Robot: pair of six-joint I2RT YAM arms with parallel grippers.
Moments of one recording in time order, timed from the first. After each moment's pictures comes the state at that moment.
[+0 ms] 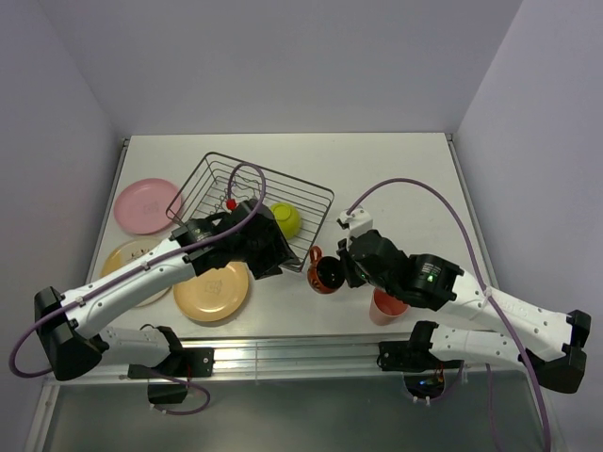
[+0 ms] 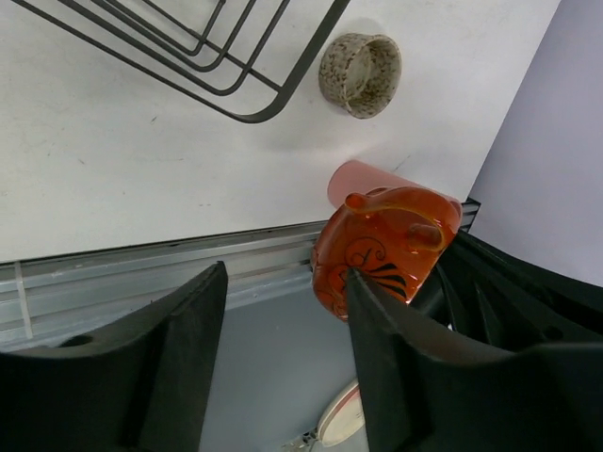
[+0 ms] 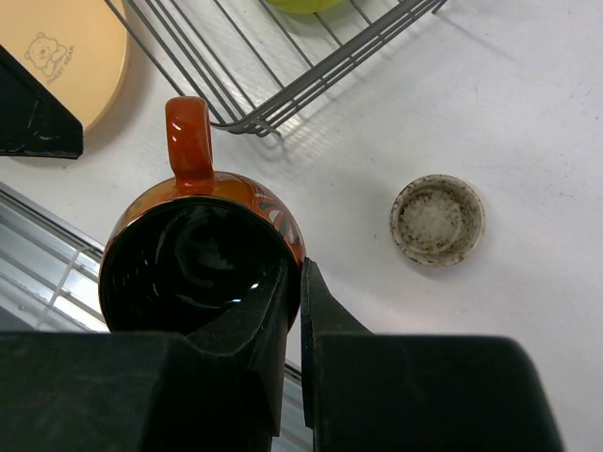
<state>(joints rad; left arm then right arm) -0.94 1.25 1.19 -0.83 -0.02 -1.30 1.06 0.89 0.92 -0.75 0.37 0.43</state>
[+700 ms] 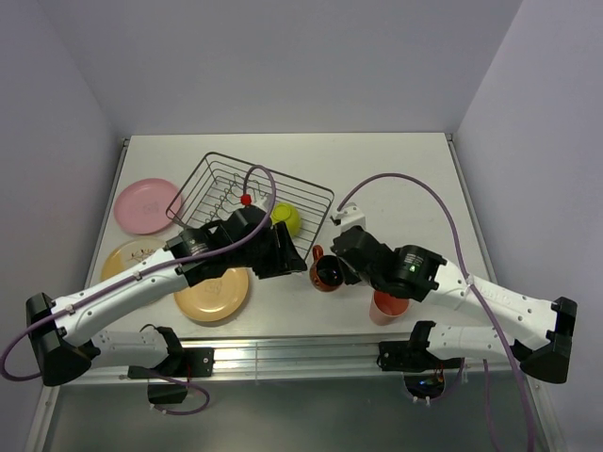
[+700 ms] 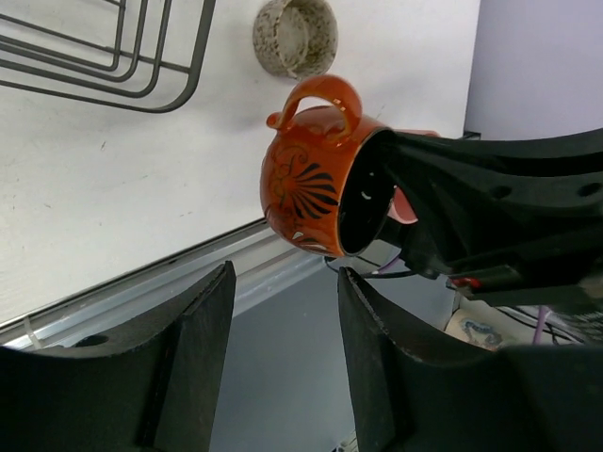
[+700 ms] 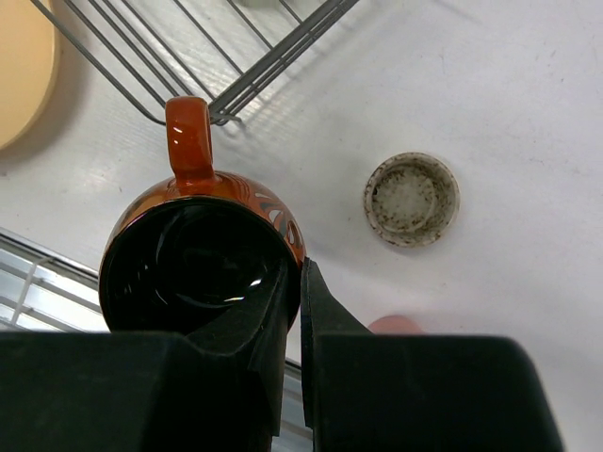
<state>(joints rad) -0.99 1.19 1.13 -0.68 0.03 -1.09 1.06 1.01 0.98 -0.83 0.44 0.48</state>
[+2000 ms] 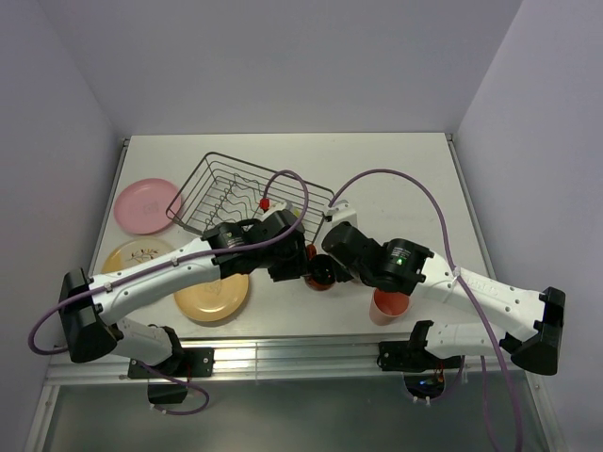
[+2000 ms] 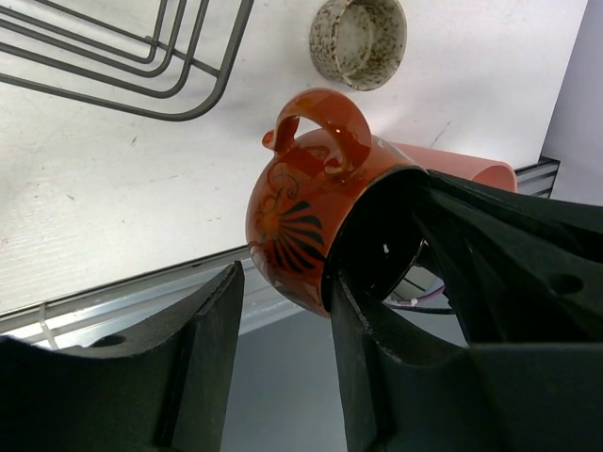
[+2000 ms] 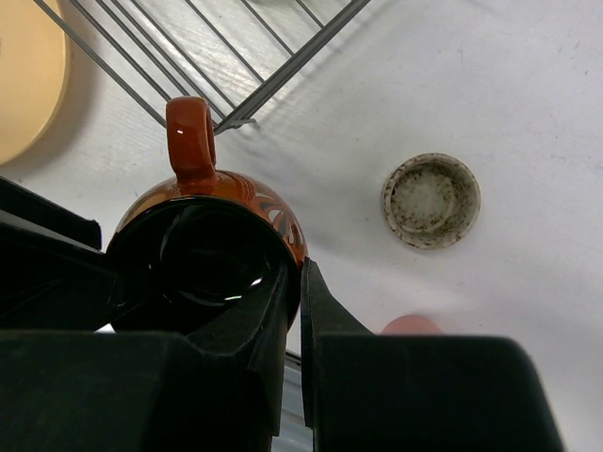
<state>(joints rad) -1.08 1.38 1.26 -0.79 -0.10 -1.15 1.06 1.10 1.05 -0.85 0.43 0.53</state>
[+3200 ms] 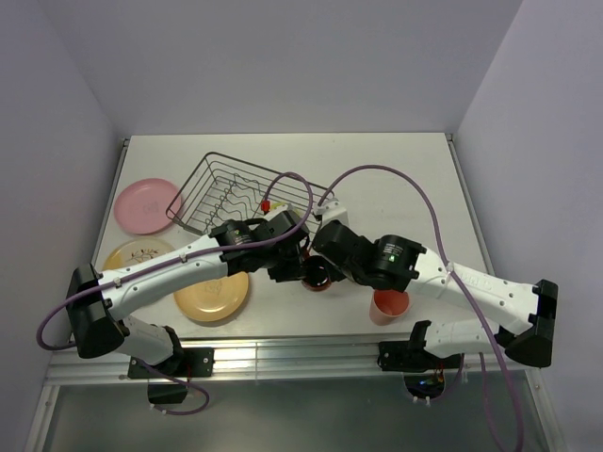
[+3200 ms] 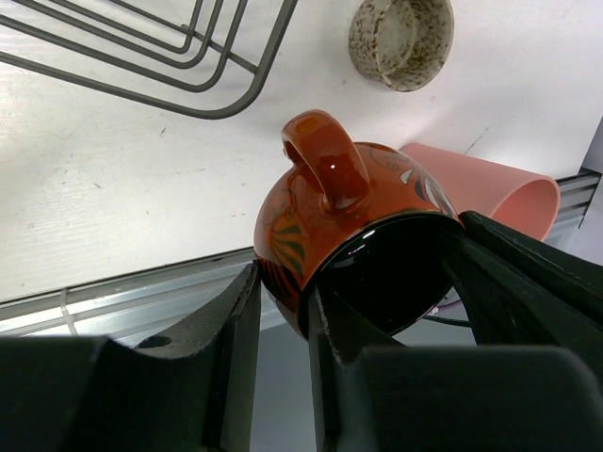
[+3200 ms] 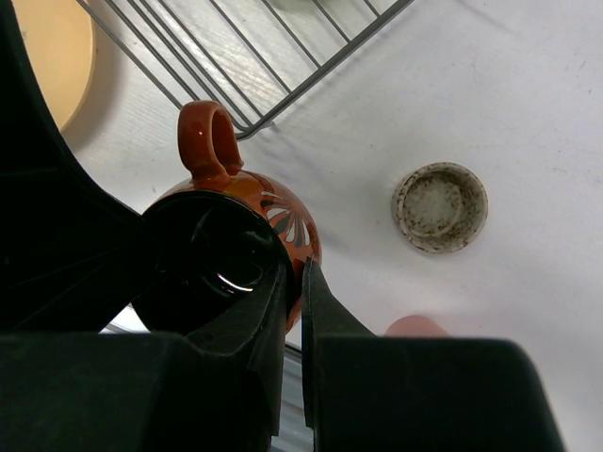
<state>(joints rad) -1.08 1.44 1.29 -0.85 -0.11 -1.17 1.11 1.16 1.13 -0.89 0.44 0.53</state>
